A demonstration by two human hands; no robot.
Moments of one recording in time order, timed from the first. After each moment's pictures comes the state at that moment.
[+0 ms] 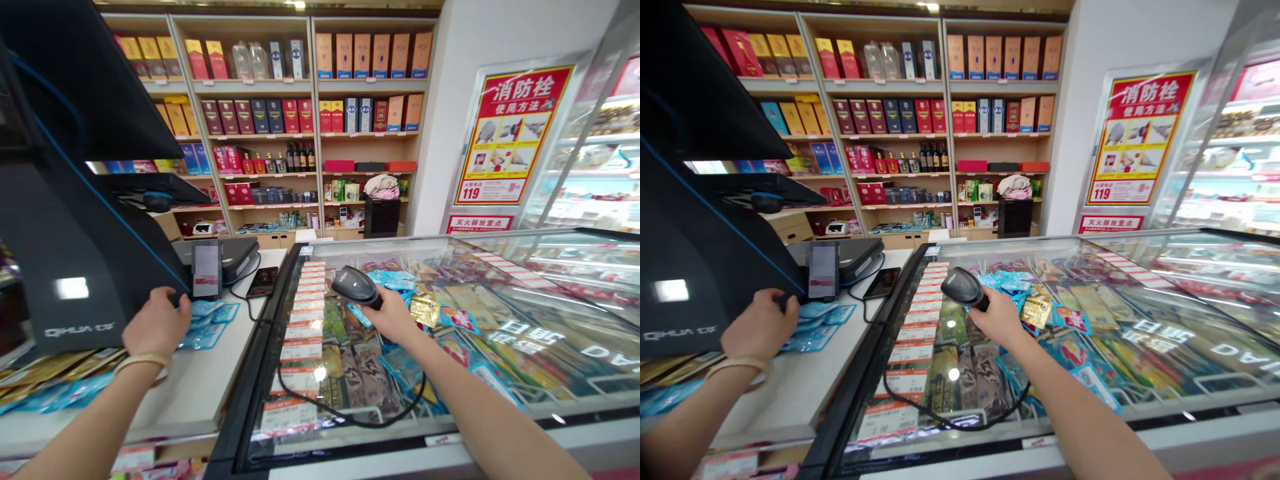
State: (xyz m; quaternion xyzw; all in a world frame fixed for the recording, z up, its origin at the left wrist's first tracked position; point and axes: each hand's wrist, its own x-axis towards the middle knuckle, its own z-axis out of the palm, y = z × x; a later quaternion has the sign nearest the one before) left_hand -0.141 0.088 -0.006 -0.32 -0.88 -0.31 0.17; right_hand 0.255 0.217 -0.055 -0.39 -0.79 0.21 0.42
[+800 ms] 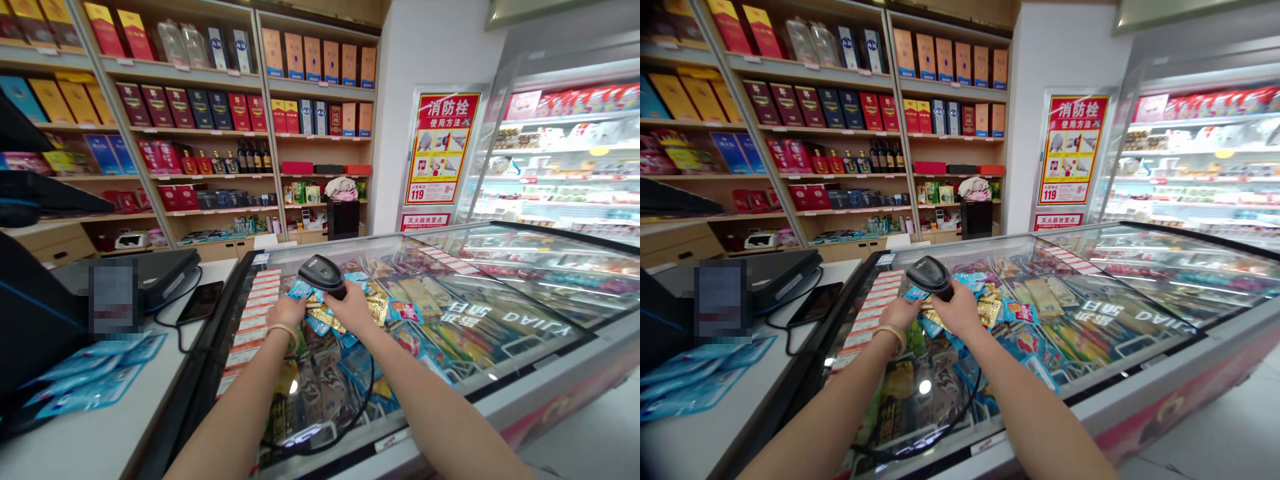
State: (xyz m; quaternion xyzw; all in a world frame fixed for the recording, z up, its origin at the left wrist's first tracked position) left_hand 0.092 0.267 -0.074 -0.49 -0.80 -0.32 -0.15; right_hand 0.259 0.237 -0.045 -0.41 -0.69 0.27 0.53
